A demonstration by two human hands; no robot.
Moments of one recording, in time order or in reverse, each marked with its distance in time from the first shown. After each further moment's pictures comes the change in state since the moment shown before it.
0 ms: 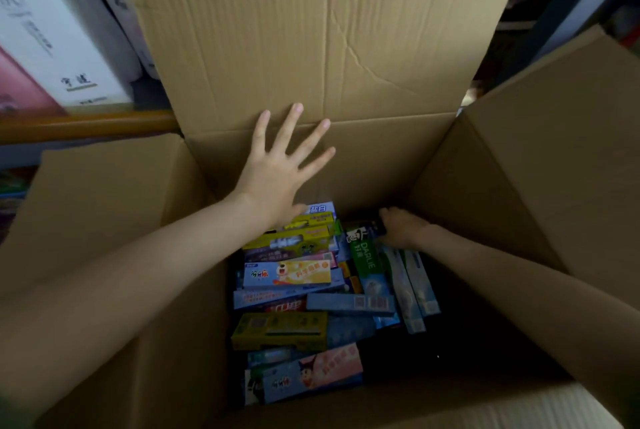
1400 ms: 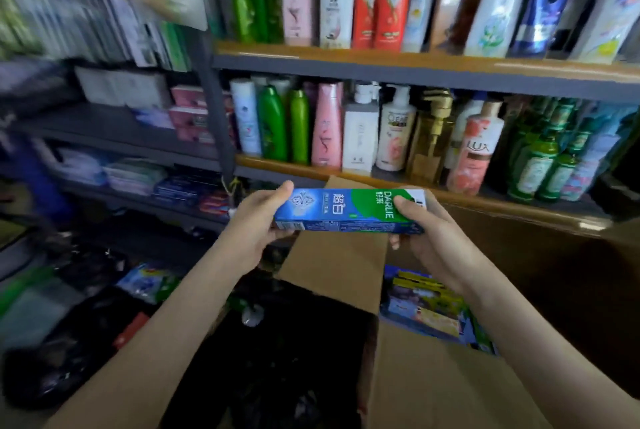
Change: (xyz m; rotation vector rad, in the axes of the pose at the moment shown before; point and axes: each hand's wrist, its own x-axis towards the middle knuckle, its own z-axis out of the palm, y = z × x) left_hand -0.332 -0.089 -0.101 -2.006 0.601 -1.204; right_hand -0.297 -0.261 -0.063 1.477 0.067 -0.896
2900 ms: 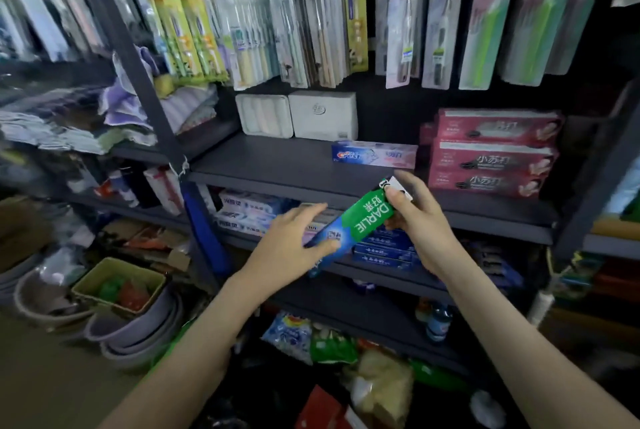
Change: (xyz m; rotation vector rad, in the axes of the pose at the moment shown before) left_hand 0.314 0.073 -0.610 1.113 -0.088 0.430; right_hand 0.410 0.210 0.577 -0.093 0.111 -0.137
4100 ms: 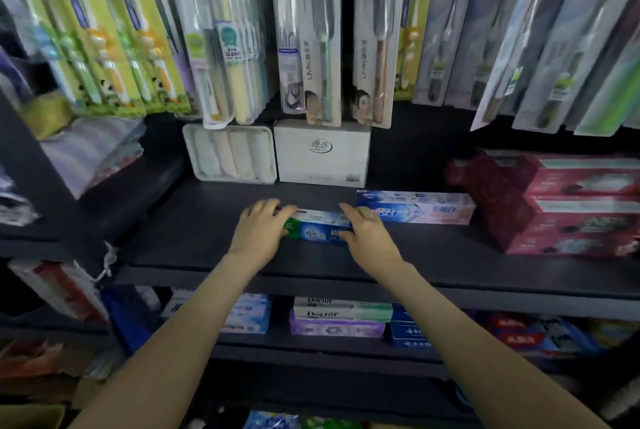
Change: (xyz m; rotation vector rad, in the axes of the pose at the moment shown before) left_hand 0.315 -0.245 0.003 0.417 0.046 0.338; right_hand 0.248 0.104 0.144 -1.215 0.053 -0.059
